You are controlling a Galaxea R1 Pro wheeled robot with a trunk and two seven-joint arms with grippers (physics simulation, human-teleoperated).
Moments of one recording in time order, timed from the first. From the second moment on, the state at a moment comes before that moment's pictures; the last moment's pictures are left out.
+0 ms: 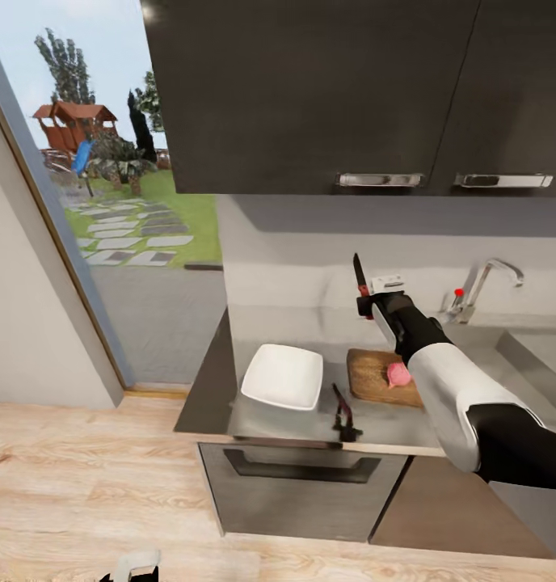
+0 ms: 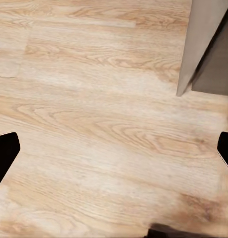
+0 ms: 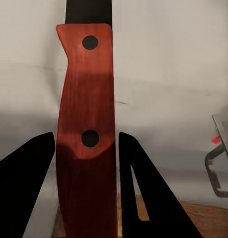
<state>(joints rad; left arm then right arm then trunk) -0.47 0.06 -0.37 0.08 0.43 -0.39 0.13 -1.26 0.00 0.04 -0.49 0.11 0.53 -0.12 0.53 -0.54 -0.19</state>
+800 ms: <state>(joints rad) -0.47 0.06 -0.37 0.08 0.43 -0.39 0.13 -1.26 0.00 0.04 -0.49 0.11 0.53 -0.12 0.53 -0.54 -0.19</state>
